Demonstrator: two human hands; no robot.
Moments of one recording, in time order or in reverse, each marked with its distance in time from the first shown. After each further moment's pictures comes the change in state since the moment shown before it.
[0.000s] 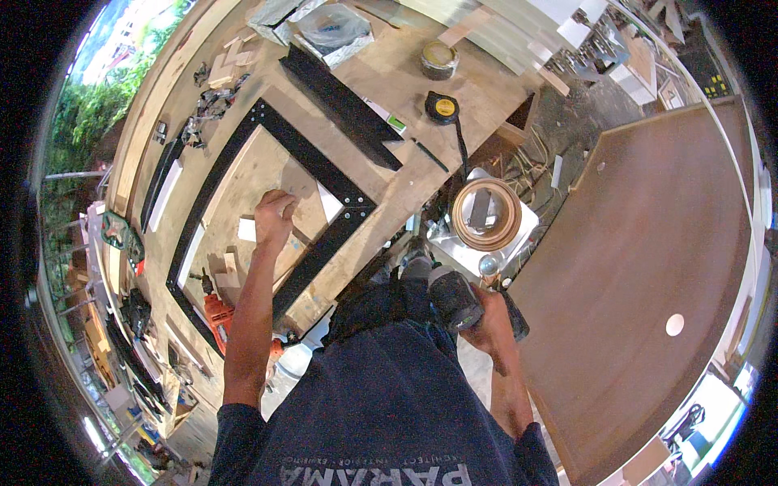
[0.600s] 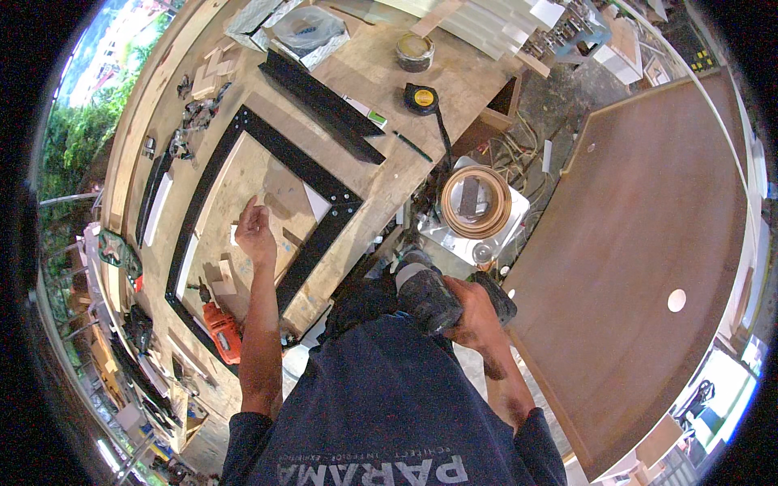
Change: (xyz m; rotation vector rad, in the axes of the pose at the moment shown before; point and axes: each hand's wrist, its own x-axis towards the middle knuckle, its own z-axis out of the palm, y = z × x) left_hand -0.027 -0.004 0.019 -0.543 0.530 -0.387; right_hand -0.002 -0.005 0.009 0.044 -0.052 -0.244
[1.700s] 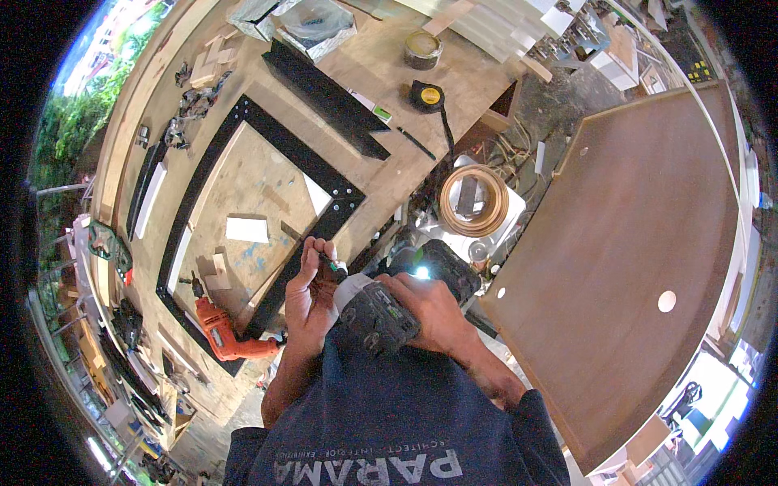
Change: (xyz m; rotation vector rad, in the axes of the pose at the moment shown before) left_hand -0.119 0.169 -0.009 -1.427 -0.292 -1.164; right_hand 0.032 -0.068 0.020 -0.096 -0.088 -0.302
